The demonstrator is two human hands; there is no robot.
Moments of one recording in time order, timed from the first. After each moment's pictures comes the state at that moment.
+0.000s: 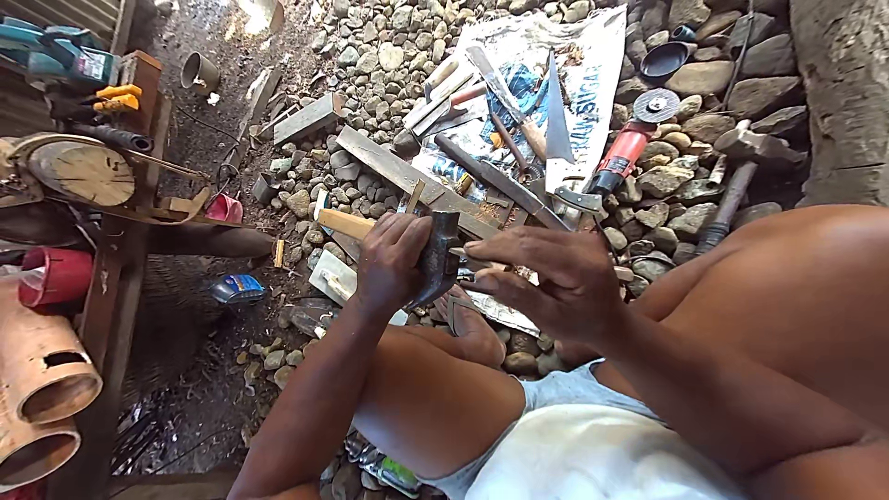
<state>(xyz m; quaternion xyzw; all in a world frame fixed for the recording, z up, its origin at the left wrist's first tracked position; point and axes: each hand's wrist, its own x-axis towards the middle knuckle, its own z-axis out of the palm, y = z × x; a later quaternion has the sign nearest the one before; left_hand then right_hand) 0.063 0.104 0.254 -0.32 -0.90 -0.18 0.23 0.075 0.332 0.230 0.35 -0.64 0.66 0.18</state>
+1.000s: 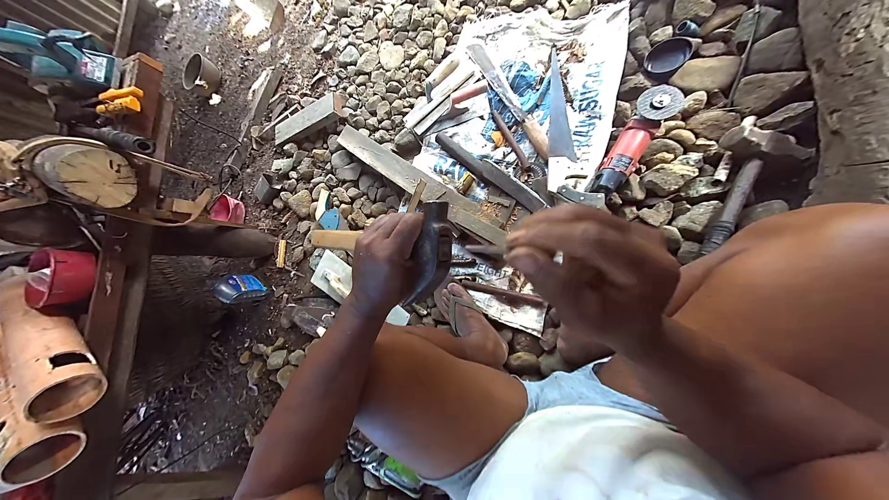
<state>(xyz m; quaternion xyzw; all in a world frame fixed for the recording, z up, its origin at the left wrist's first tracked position) 0.064 0.098 0.255 -0.27 -0.93 -0.15 0.20 0.075 0.345 0.238 0.29 -0.64 0.67 0.24</state>
